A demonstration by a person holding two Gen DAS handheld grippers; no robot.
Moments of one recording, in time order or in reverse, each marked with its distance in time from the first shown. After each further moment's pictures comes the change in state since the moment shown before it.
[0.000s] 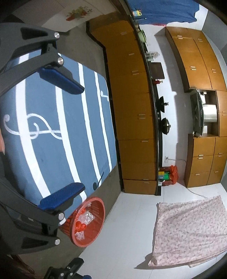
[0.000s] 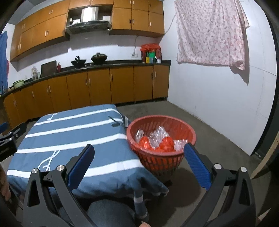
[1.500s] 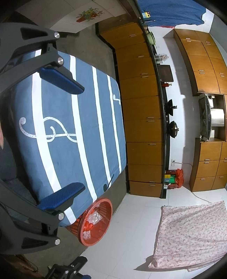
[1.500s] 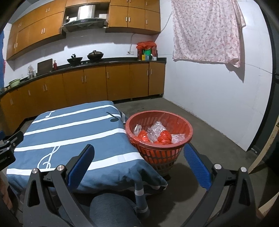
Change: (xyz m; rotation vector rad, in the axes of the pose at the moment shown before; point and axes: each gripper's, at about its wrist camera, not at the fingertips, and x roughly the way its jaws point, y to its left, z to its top) left arm -0.014 0.009 -0.025 -0.032 0.062 0.004; right arm -0.013 0.008 -0.008 0.011 0.010 -0.045
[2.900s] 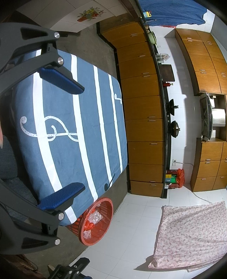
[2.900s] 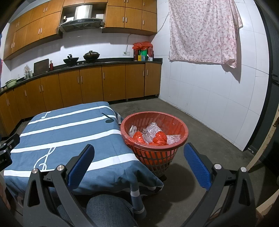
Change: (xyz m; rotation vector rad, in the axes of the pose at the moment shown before) left arm 0.000 0.000 0.000 -0.005 0.005 -0.002; right arm 0.001 -0.006 0.002 -0.001 -0.004 -0.023
